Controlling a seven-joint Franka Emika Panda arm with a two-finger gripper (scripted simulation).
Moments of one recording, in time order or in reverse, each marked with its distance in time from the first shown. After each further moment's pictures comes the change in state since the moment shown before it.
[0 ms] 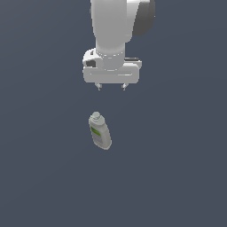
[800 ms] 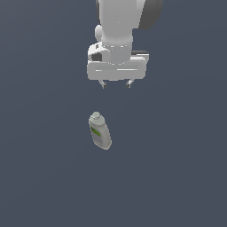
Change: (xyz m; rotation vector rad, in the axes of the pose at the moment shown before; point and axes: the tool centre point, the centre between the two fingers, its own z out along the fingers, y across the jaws) arm 0.009 -0.019 -0.021 -0.005 0.059 -0.064
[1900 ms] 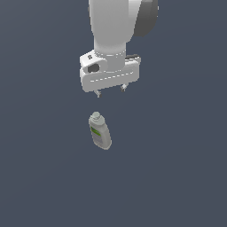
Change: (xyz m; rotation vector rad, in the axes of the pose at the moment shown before) arm 0.028 0.021 0.009 -0.003 0.005 -0.297
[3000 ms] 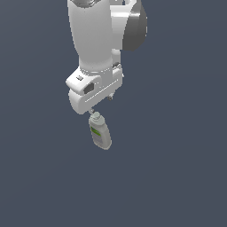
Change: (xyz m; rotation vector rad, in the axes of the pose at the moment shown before) arm 0.031 0.050 0.020 -0.008 0.006 -0.503
